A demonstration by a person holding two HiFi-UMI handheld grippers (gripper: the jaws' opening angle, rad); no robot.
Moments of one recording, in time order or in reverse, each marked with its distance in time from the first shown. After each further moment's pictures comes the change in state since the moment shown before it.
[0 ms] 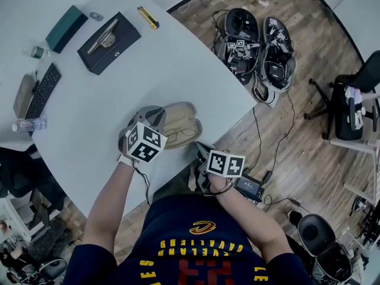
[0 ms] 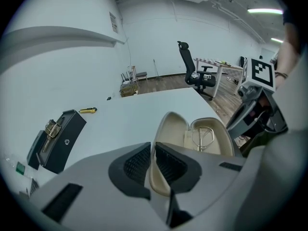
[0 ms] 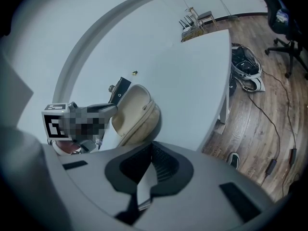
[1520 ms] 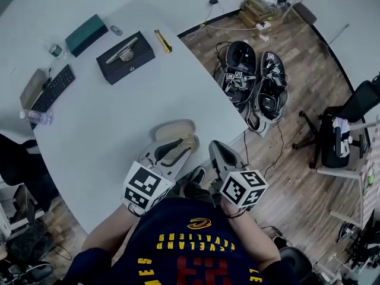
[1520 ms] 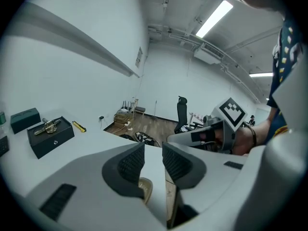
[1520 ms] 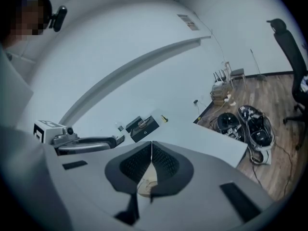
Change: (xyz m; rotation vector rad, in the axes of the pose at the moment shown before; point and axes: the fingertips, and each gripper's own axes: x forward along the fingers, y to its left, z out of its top) left arm -0.157 -0.065 0.121 -0.372 -0.485 -0.169; right arm -0.133 0.127 0.113 -0.452 -0.392 0.066
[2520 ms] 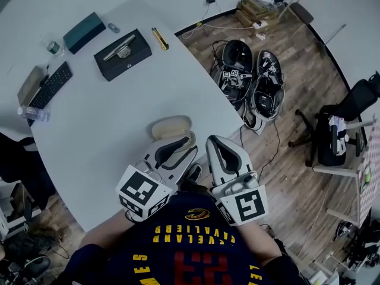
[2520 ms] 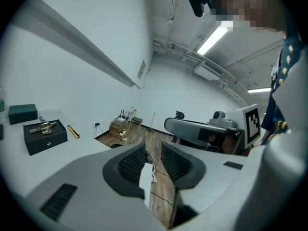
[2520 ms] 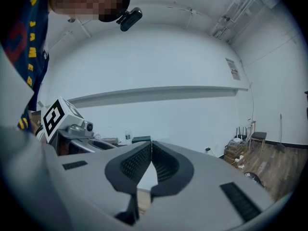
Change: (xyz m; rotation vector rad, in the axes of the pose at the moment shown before) left arm -0.018 -0.036 0.051 -0.083 -0.153 -0.035; right arm -0.051 0.093 0.079 -0.570 -0.270 0.092
